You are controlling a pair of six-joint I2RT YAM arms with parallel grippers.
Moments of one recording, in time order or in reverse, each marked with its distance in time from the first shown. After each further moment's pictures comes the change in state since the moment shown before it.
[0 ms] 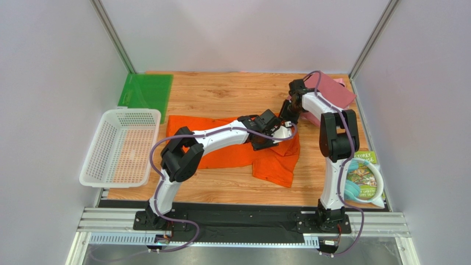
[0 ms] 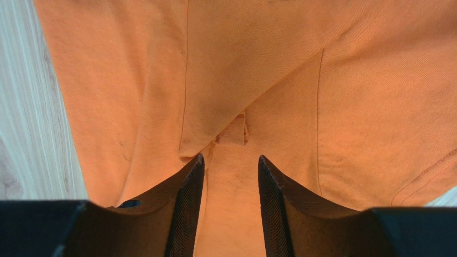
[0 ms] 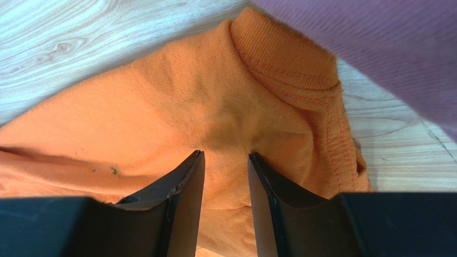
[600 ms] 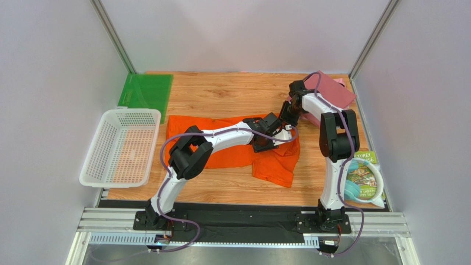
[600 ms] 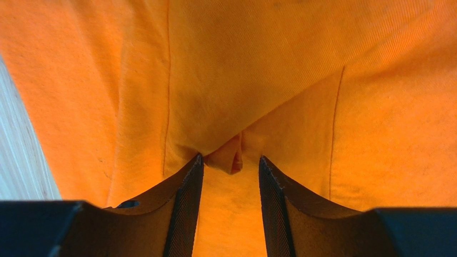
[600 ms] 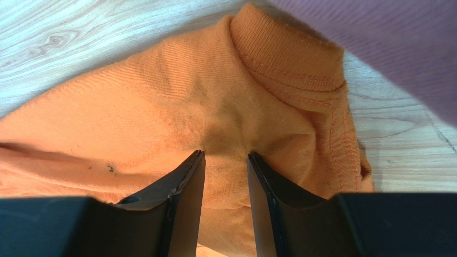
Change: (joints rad) left arm 0.000 0.099 0.043 -0.008 -0.032 -0.006; right arm -0.002 0.000 -0.020 0.011 -0.018 -0.008
